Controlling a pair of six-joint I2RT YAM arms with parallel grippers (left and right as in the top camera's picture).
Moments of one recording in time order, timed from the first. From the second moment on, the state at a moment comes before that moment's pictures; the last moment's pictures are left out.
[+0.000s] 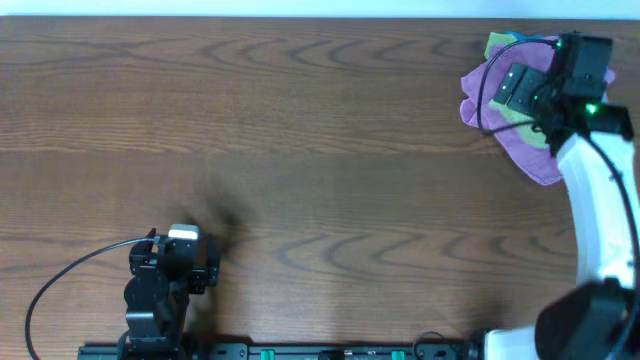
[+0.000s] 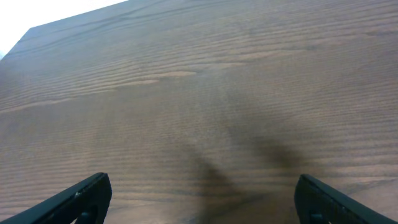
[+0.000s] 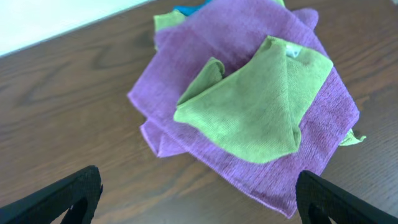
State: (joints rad) left arm -0.01 0.01 0.16 -0.61 -0.05 0.23; right arm -0.14 1.63 1.44 -0.66 0.18 0.28
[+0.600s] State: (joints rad) left arm -0.01 0.01 0.16 -0.61 -0.05 0.23; right arm -0.27 1.92 1.59 -0.66 0.20 0.31
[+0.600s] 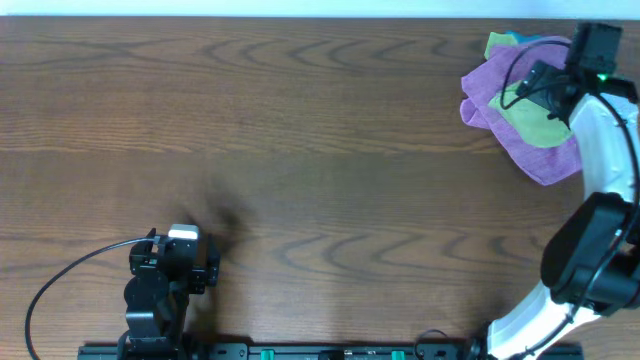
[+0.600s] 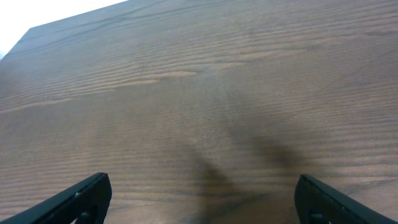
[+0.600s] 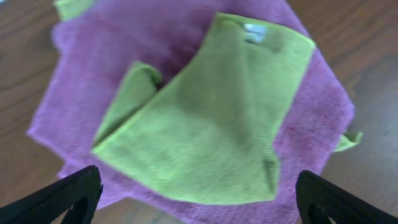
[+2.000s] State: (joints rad) left arm -0.01 0.01 0.16 -0.61 -0.05 0.23; right arm -0.33 2.09 1.60 -0.70 0.18 0.28
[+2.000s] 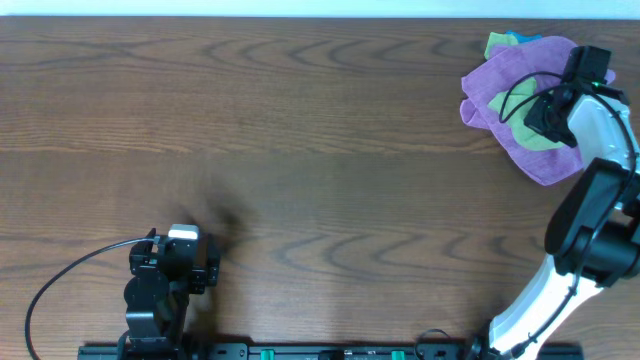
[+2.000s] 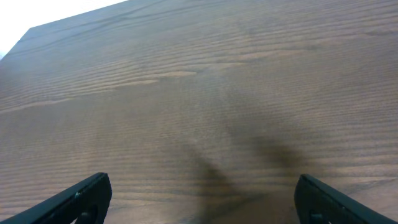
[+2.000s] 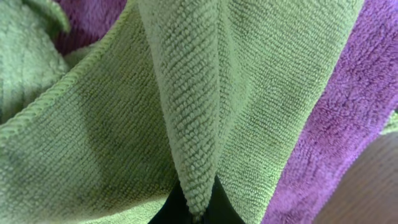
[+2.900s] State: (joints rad) left arm -0.01 0.01 0.16 -0.61 -0.05 0.23; right arm 0.13 1.53 1.61 -1.21 -0.04 0.20
